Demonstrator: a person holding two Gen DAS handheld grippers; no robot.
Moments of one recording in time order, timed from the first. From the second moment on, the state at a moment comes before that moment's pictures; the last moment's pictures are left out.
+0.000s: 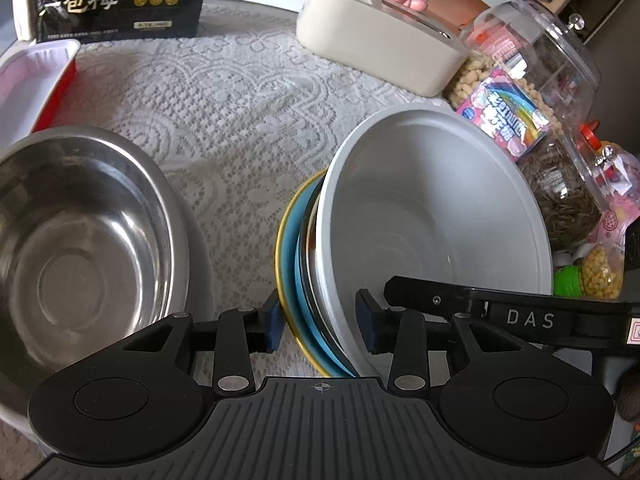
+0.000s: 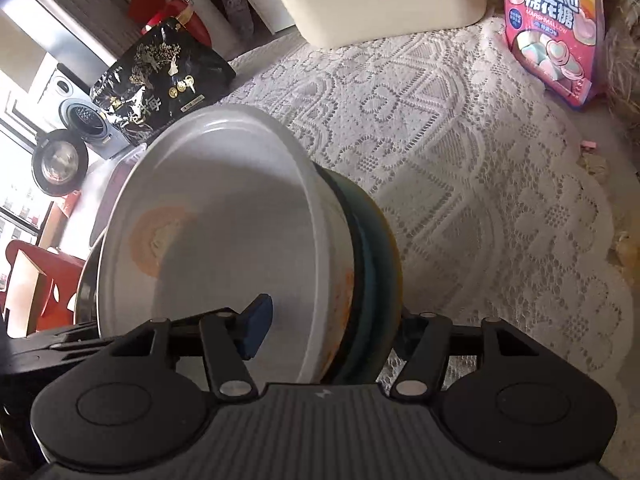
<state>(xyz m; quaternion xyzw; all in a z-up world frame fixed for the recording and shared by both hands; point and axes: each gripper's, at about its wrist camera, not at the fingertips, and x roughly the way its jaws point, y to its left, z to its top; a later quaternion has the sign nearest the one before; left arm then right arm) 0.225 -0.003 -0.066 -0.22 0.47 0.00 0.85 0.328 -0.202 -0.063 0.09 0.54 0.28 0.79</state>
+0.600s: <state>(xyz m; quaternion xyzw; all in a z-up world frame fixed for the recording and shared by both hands) 0.189 0.001 -0.060 -0.21 0.50 0.01 0.84 0.300 -0.191 -0.059 0.06 0.56 0.31 0.77</state>
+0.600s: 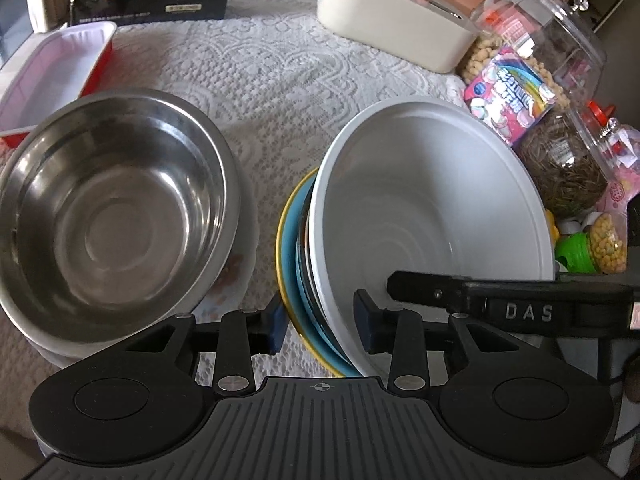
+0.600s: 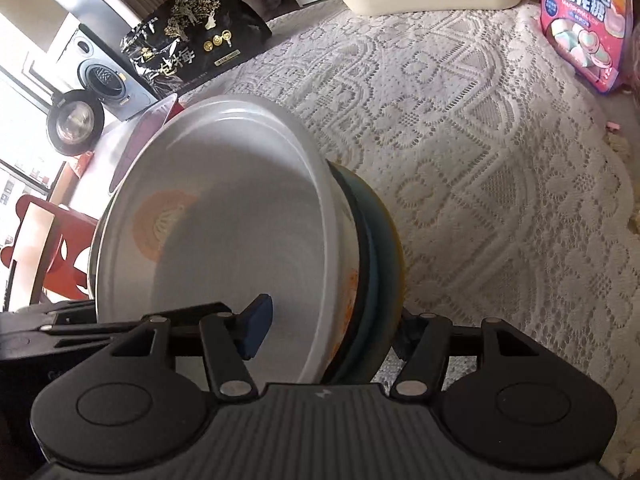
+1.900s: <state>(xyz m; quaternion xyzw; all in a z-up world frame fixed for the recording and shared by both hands) 0.212 -0.013 -0.055 -0.14 0.48 0.05 0.87 0.305 -0.197 -0.058 0.07 0.53 0.30 0.79</state>
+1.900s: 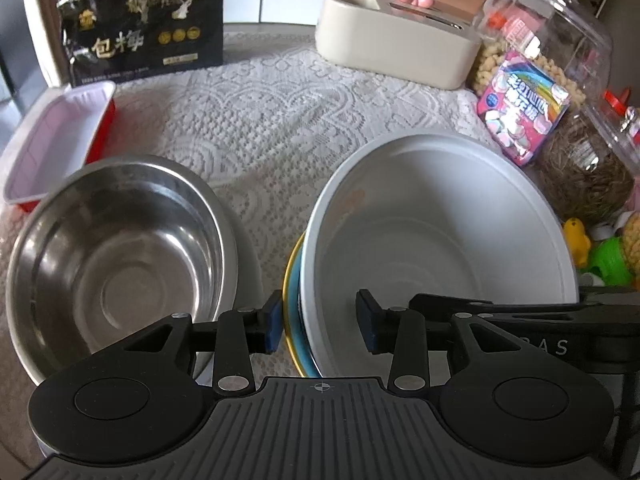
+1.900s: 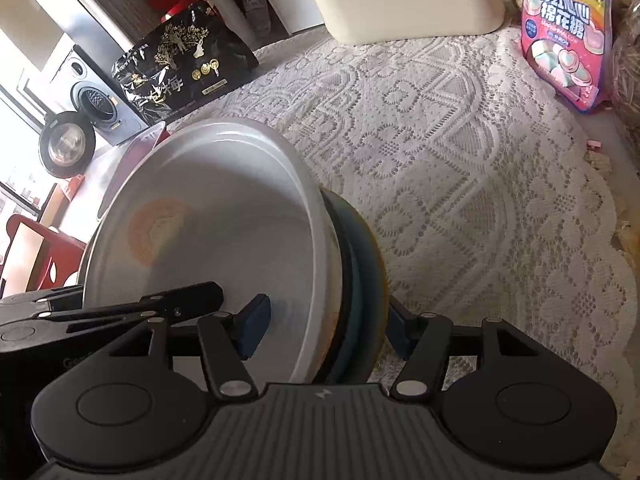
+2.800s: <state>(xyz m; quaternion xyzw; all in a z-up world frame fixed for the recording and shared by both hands) 0.221 -0.017 -0.043 -0.14 0.48 0.02 0.87 0.314 -0.206 -0.064 0.10 0.54 0.30 0.78</state>
